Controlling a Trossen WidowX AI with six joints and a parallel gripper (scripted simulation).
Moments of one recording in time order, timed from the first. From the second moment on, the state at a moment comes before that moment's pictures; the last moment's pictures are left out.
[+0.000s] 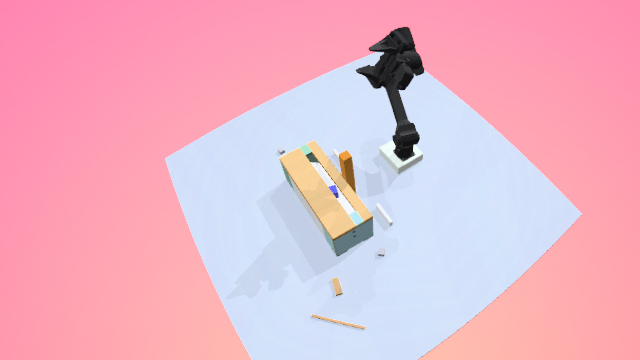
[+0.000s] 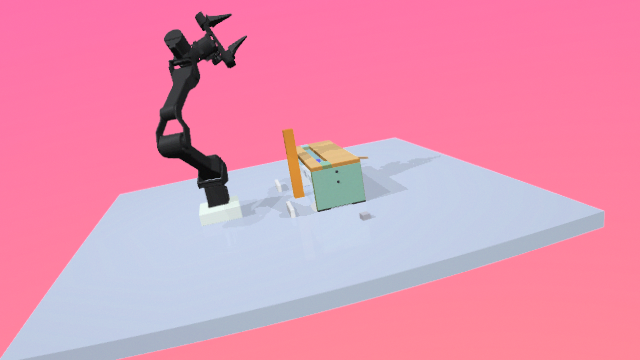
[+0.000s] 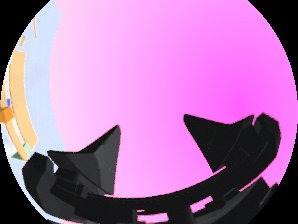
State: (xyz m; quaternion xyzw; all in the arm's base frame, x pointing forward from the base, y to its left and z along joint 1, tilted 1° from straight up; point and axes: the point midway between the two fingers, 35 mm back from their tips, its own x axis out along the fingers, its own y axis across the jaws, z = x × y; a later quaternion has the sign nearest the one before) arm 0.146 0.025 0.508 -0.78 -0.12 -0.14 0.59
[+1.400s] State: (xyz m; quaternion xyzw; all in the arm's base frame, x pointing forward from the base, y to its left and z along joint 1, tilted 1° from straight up) arm 0.326 -0.028 0.180 -0.62 0.43 0.45 0.47
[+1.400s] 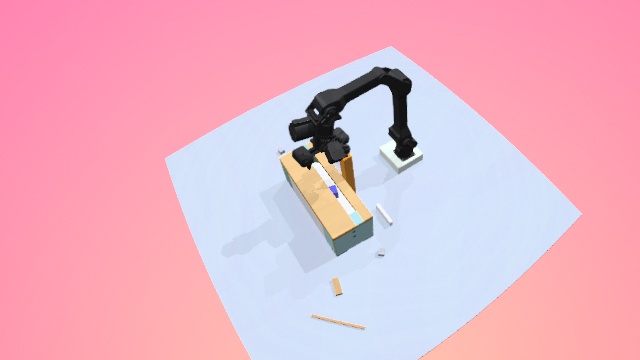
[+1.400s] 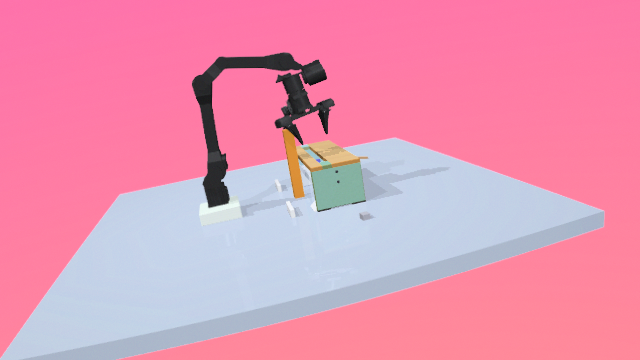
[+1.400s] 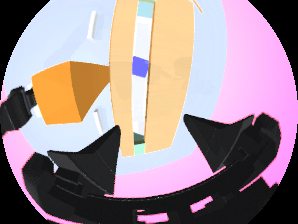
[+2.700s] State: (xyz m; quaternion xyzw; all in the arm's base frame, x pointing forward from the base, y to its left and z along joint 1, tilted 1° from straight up) arm 0.312 0.001 0.159 -0.50 0.49 0.50 0.50
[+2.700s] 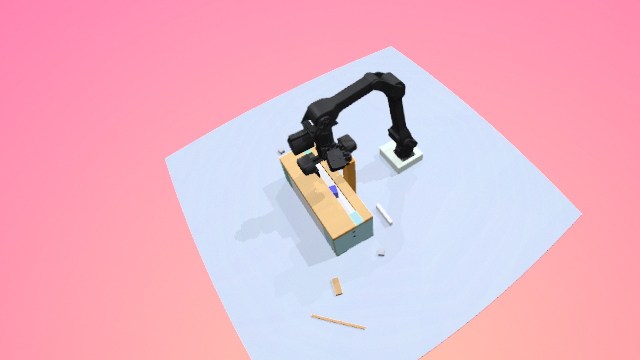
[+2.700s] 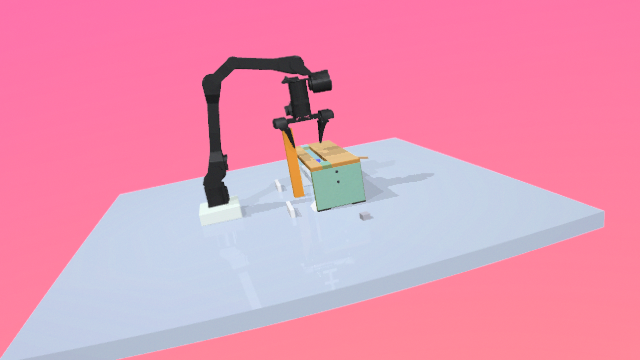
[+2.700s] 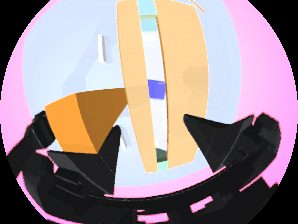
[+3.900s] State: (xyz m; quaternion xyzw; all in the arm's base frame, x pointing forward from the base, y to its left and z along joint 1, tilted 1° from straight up) arm 0.307 0.053 0.158 -0.50 0.49 0.50 0.51
